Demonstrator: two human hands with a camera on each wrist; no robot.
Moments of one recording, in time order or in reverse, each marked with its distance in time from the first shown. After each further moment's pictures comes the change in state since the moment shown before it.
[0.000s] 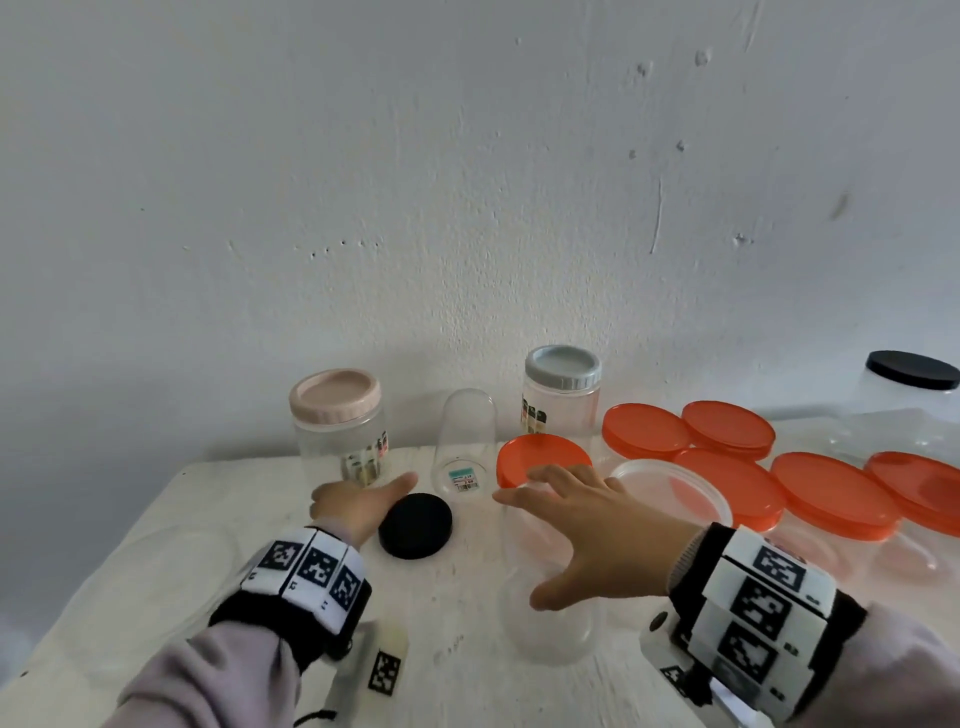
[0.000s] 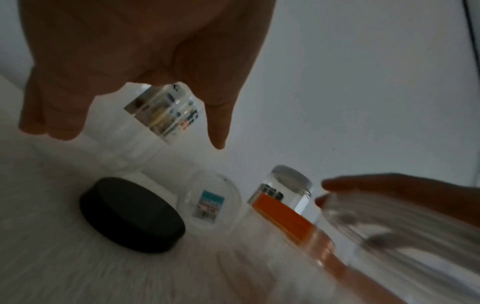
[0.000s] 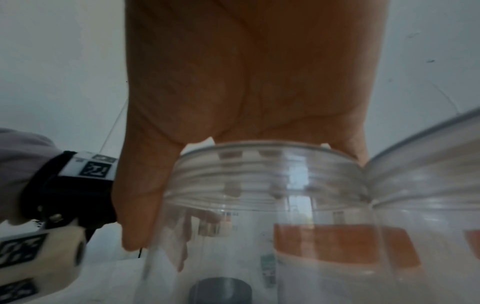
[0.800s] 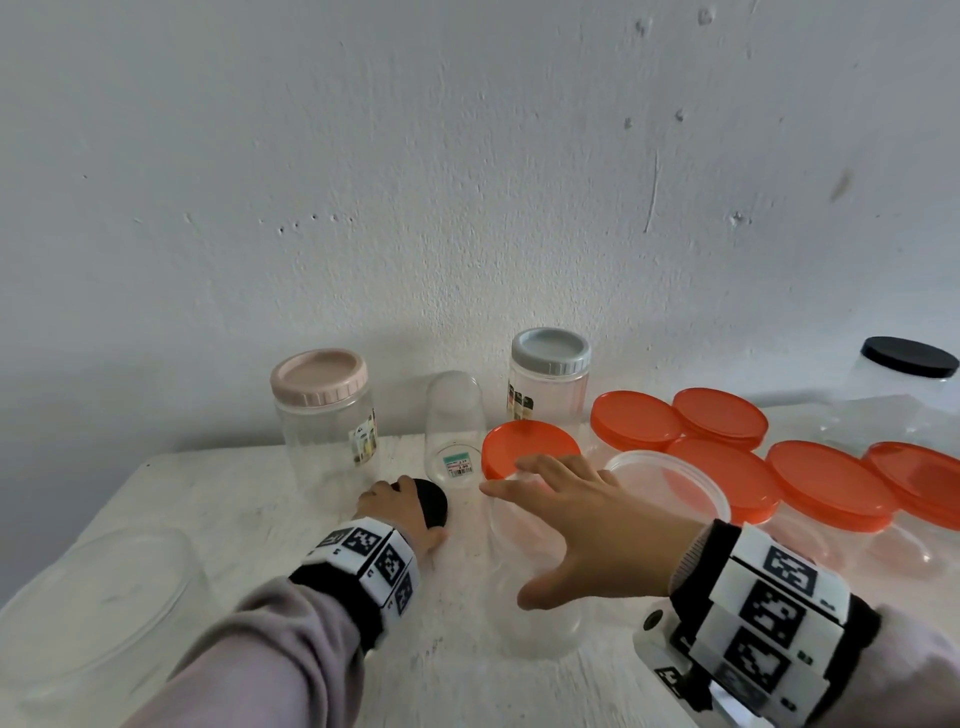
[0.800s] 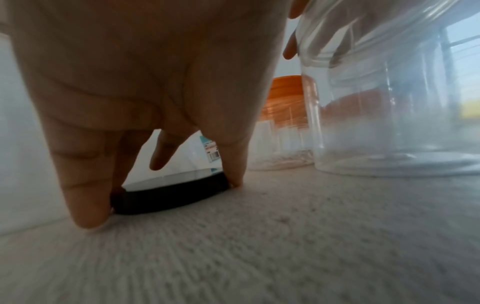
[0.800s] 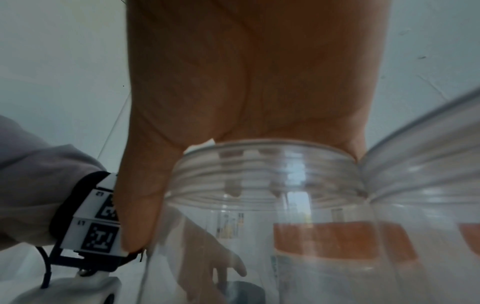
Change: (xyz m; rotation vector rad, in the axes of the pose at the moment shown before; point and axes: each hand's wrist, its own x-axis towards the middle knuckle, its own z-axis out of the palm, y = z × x) left_hand -0.026 0.017 0.060 1.137 -0.061 0.318; right_hand 0.003 0.010 0.002 0.031 -0.001 -0.014
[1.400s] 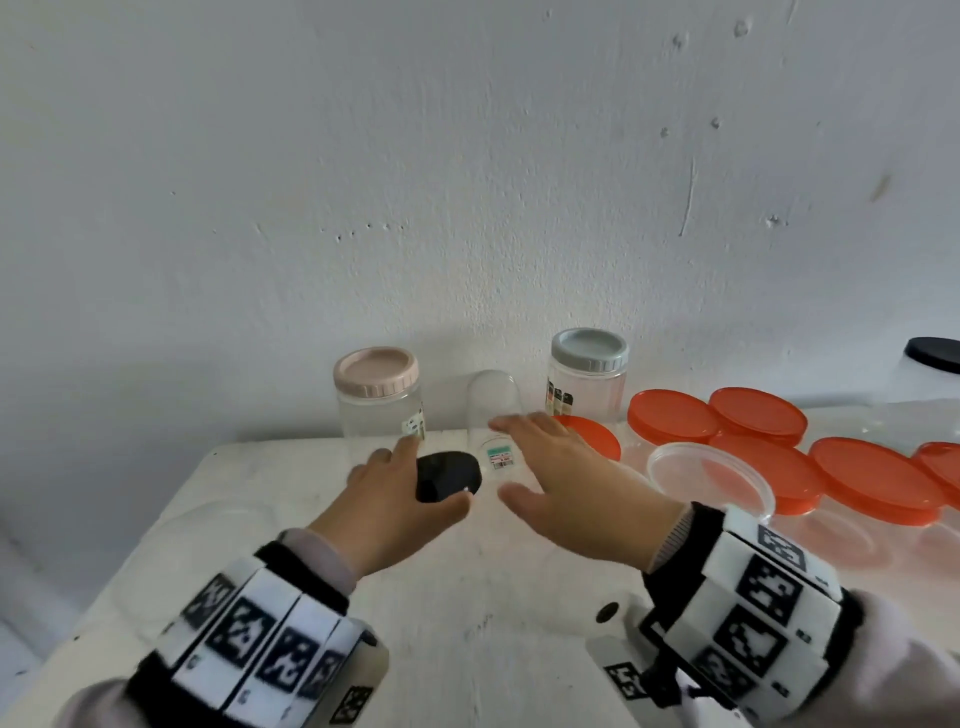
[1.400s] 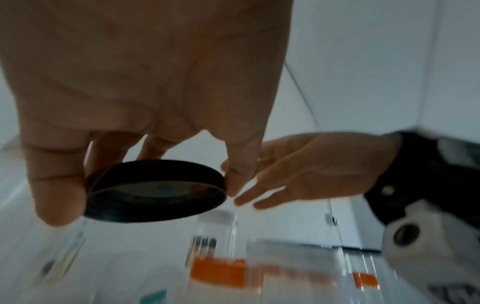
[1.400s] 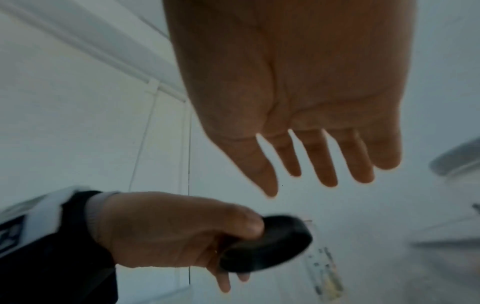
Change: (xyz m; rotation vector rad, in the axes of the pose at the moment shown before) left_hand -0.082 -0.062 -0.055 -0.440 0.107 0.194; right_hand 0.013 -0.065 -0.019 0.255 0.251 0.002
